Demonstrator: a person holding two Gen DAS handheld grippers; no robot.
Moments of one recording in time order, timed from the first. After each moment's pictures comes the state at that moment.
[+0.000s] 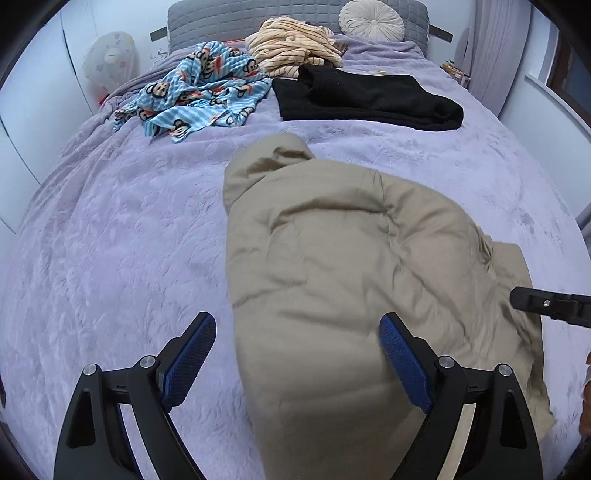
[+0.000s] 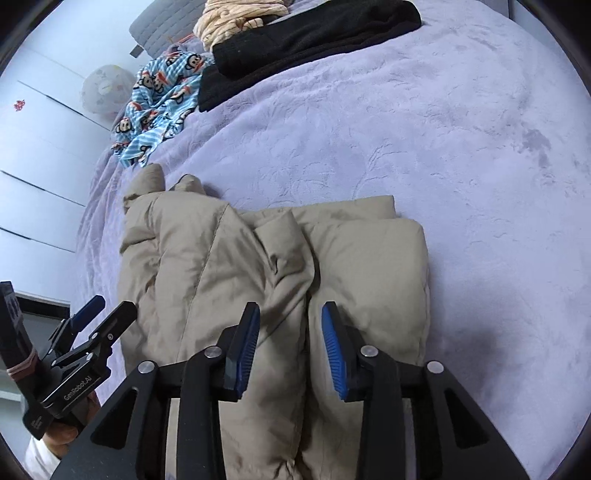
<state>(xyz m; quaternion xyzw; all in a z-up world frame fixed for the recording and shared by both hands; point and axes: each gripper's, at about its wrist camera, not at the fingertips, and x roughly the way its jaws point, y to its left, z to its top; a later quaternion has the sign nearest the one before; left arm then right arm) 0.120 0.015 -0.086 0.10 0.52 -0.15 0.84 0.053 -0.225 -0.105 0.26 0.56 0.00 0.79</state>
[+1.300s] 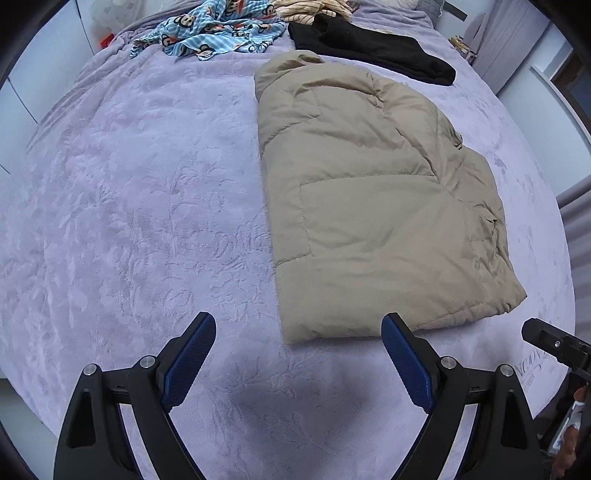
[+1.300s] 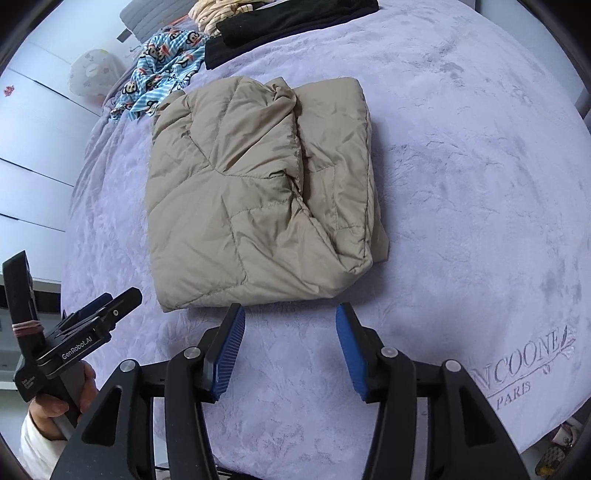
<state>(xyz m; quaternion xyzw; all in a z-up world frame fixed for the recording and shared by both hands) 0.012 0.080 -0.064 0.07 0.61 -0.16 0.77 -0.112 -0.152 -0.051 0.25 0.60 -0.06 0.76</state>
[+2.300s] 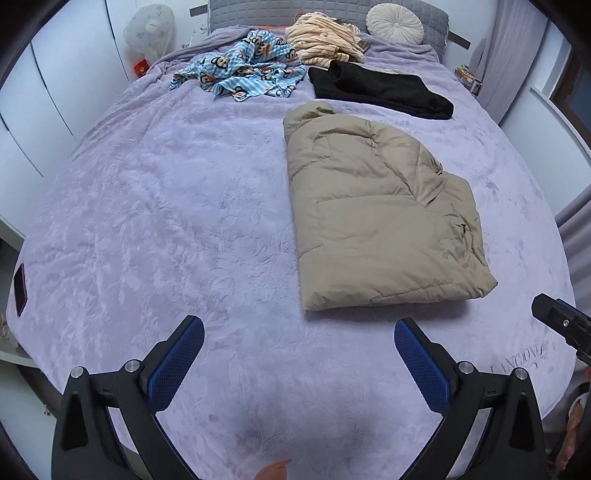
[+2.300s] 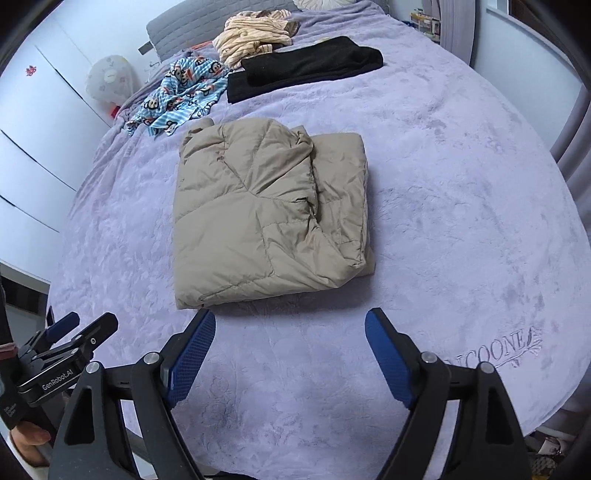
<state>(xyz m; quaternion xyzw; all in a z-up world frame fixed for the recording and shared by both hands) -0.054 0.107 0.013 0.06 0.55 -0.12 0.82 -0.151 -0.117 0.016 0.18 0.54 -0.08 0.82</state>
